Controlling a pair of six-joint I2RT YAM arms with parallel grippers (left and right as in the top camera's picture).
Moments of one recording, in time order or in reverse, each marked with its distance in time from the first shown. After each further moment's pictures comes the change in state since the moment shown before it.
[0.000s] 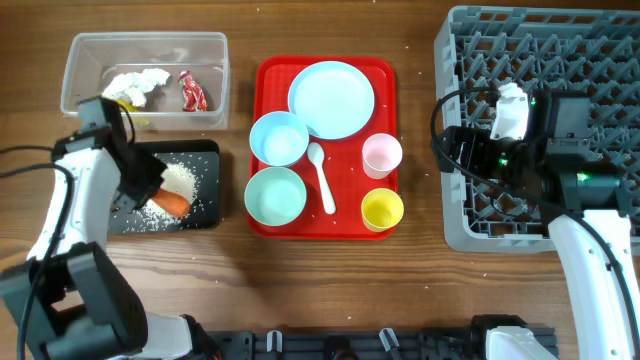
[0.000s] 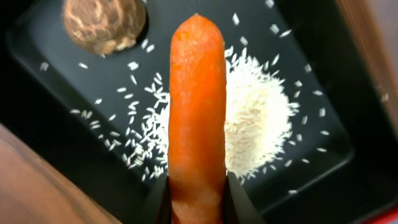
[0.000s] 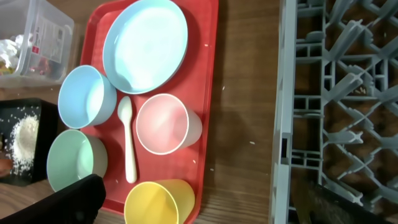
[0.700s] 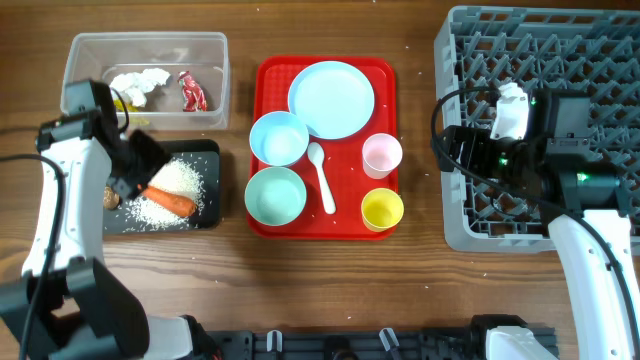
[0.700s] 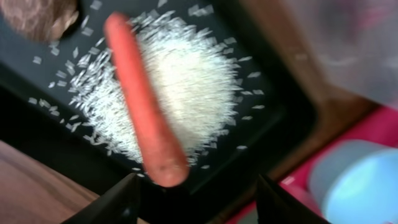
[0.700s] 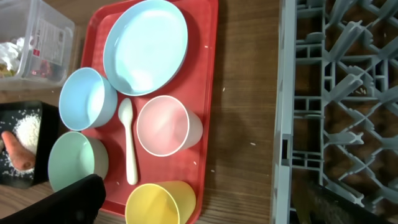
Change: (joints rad) left arm -0.026 -0.026 0.152 -0.137 0.143 0.073; right arm 0.000 0.000 0.000 0.005 0.000 0.015
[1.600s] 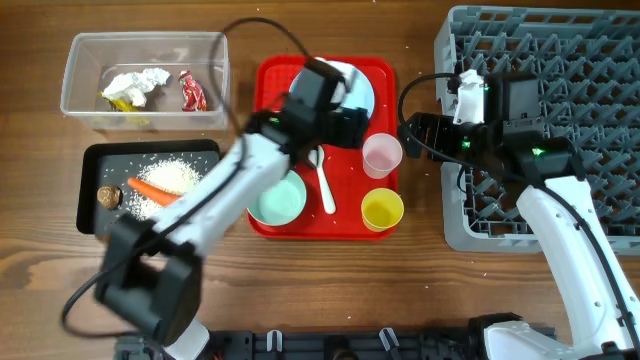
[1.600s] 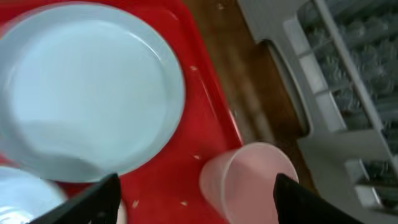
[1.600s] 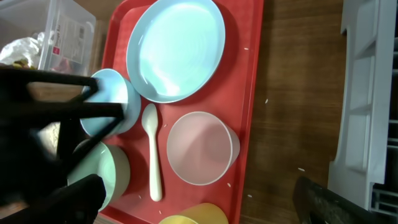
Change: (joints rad) left arm -0.845 0.180 0.077 0.652 0.039 0.277; right arm 0.139 0.137 0.000 0.153 -0.003 0.105
